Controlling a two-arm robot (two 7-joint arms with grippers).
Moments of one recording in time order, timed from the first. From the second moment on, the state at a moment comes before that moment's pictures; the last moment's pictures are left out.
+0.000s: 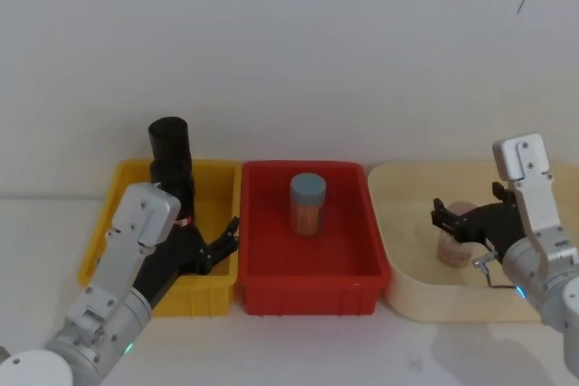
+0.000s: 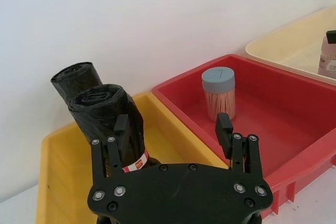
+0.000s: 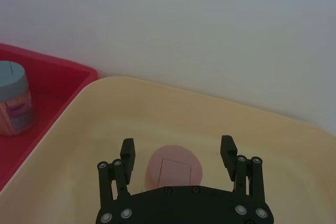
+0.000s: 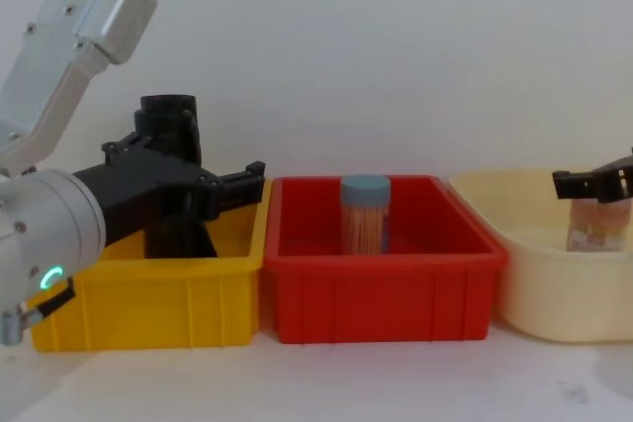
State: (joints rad) left arm -0.24 0.38 0.45 -1.63 -0.20 0.01 -0.01; right arm 0.38 0.23 -0.19 -1.43 -0.01 0.34 0.12
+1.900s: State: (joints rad) left arm -0.03 0.46 0.23 -1.90 -0.31 0.24 0.02; right arm 0.38 0.23 -0.19 -1.42 -0.02 0.34 0.12
